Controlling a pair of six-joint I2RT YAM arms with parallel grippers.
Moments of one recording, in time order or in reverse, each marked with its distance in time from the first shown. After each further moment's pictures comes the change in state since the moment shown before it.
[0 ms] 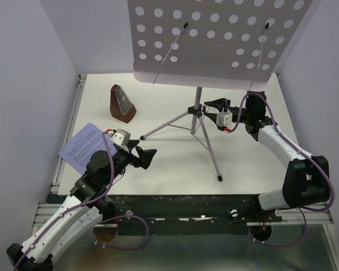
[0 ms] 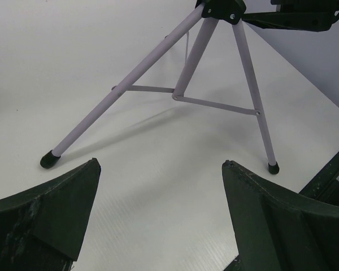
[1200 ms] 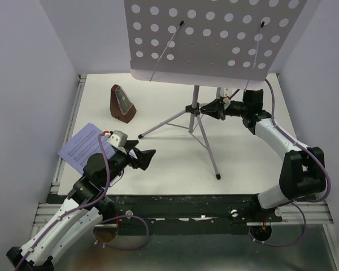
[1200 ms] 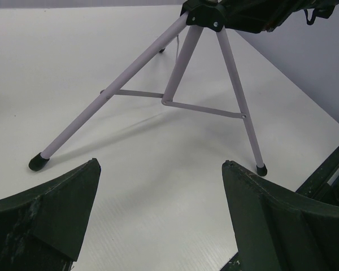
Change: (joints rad) left arm 0.000 -0.048 -0.006 -0.005 0.006 -0.015; right arm 0.016 0.080 0.096 -0.003 0.032 0.725
